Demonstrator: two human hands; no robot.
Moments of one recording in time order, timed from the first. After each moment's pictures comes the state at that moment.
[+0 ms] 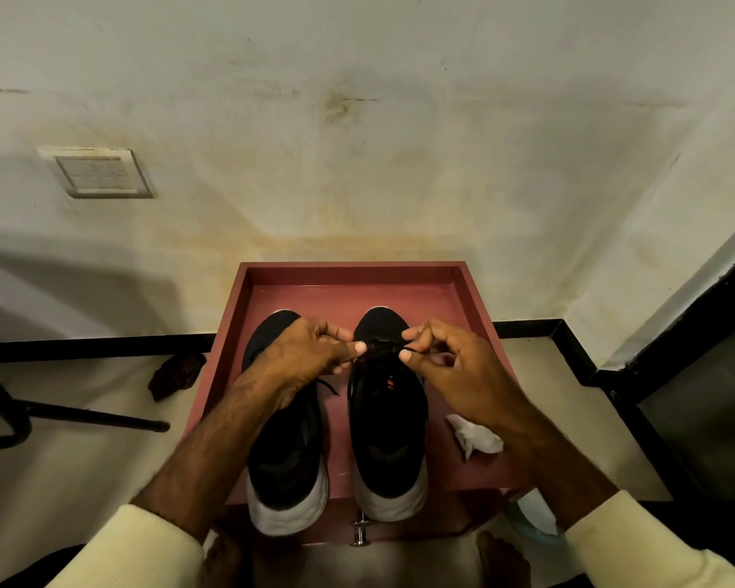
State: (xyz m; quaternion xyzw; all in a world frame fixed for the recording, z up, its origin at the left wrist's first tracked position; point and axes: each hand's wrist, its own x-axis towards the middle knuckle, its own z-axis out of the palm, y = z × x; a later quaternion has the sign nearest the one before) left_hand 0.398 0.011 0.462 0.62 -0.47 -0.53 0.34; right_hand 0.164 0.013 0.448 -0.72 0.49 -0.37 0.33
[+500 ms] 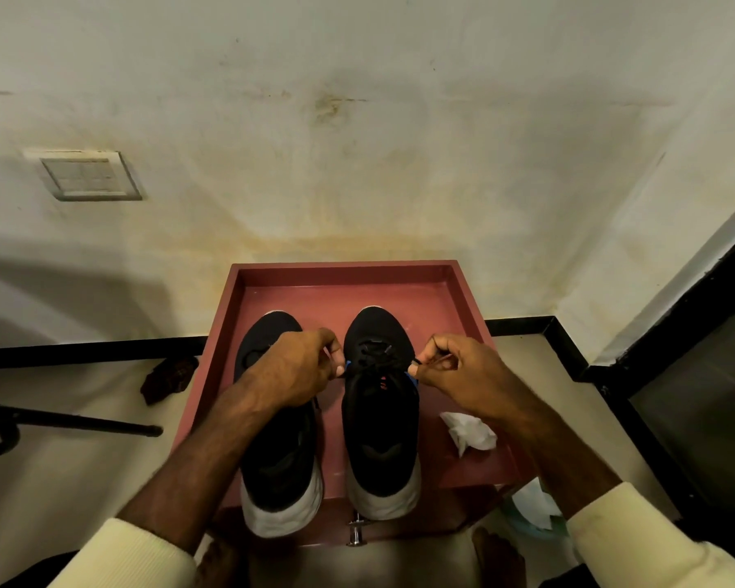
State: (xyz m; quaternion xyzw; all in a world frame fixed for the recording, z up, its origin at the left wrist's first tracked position) left_hand 0.404 0.013 0.457 0.66 -0.69 -0.27 0.14; right_hand 0.146 0.011 0.446 -0.67 0.57 -0.28 0.39
